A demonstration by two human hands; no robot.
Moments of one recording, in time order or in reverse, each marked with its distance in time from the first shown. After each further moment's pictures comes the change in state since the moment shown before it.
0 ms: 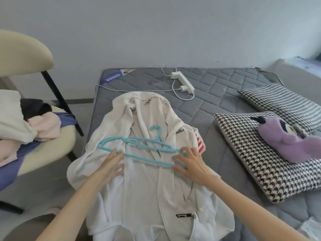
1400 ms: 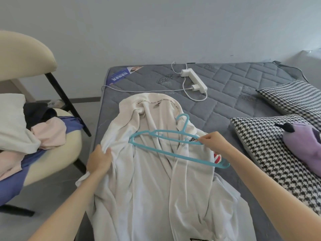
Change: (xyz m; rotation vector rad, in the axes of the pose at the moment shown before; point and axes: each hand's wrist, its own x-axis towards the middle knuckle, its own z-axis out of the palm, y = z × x) left_hand 0.087 0.029 -0.055 0.881 0.641 0.225; right_hand 0.109 0.015 -0.085 0.500 -0.244 0.752
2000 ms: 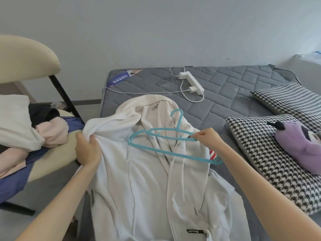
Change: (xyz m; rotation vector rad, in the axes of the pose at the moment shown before) left_hand -0.031 0.030 -0.056 -0.461 0.344 -0.040; right_hand -0.014 -0.004 0.002 0.065 0.061 -0.067
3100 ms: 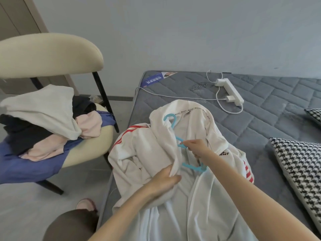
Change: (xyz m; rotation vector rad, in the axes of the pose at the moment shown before) left_hand -0.100 0.009 0.024 -0.030 -1.148 0.042; right_hand 0.050 -0.064 0.114 0.271 -0.270 -0.042
